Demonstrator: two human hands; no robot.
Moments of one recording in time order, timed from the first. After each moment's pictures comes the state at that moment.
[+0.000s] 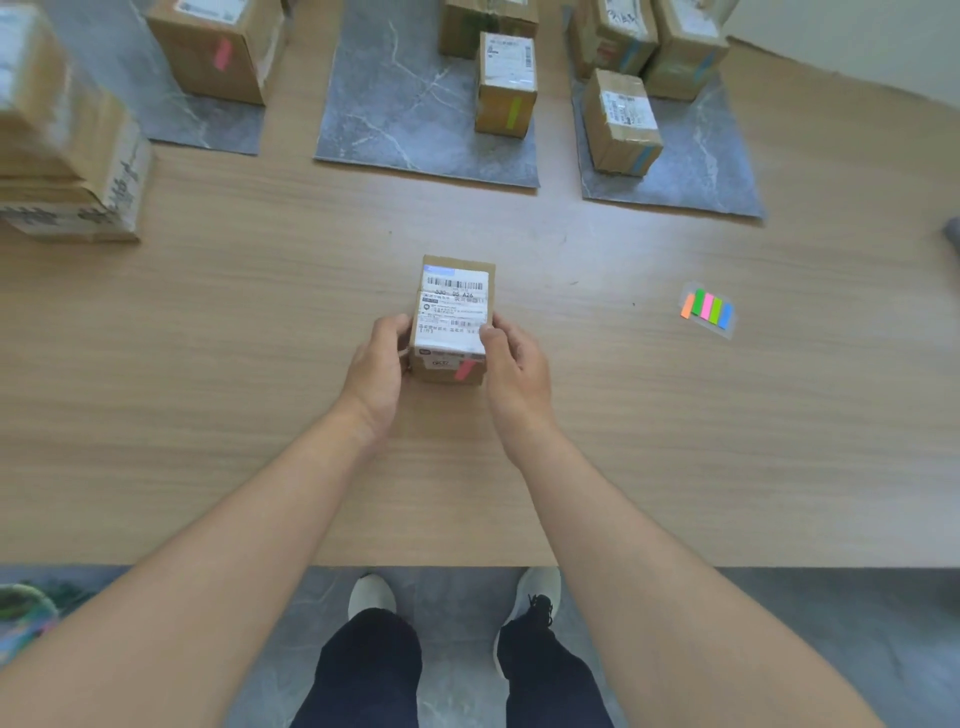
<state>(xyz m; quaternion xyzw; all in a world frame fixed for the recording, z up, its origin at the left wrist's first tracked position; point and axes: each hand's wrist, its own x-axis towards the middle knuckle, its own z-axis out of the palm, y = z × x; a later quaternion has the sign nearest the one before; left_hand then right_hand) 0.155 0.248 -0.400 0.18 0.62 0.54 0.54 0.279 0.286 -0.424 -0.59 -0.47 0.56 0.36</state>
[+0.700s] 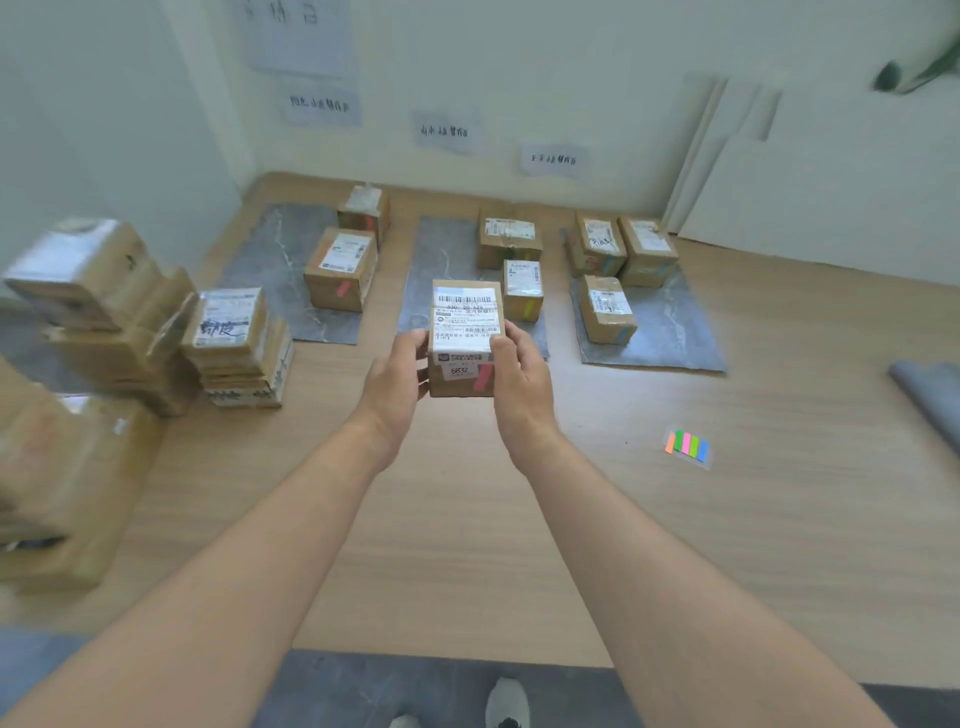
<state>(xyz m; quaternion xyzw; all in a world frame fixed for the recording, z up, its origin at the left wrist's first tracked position) 0.106 0.251 -0.178 0.28 0.60 0.60 0.45 0.220 0.303 -0.204 -0.48 -0.51 0.57 0.43</state>
